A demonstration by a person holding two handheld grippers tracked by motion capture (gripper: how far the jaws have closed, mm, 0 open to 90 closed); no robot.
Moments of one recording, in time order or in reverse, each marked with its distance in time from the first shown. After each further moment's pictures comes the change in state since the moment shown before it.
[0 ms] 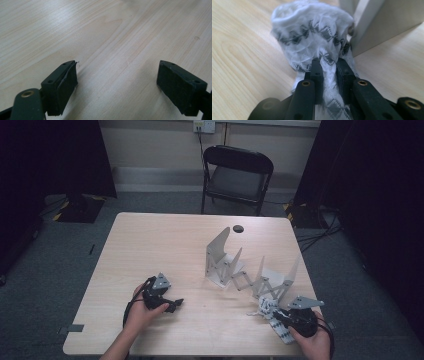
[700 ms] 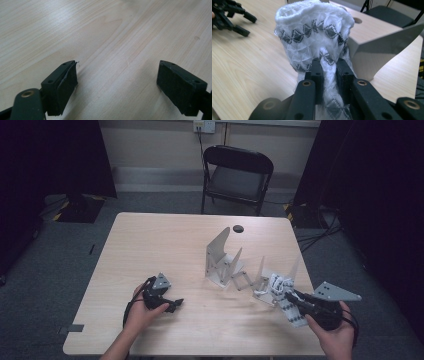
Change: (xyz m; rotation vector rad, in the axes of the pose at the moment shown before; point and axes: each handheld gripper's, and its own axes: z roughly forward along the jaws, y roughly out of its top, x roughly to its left) left arm 0.000 0.000 0.000 0.000 0.000 0.001; right arm 0.003 0.053 -0.086 -0.258 -0.048 -0.037
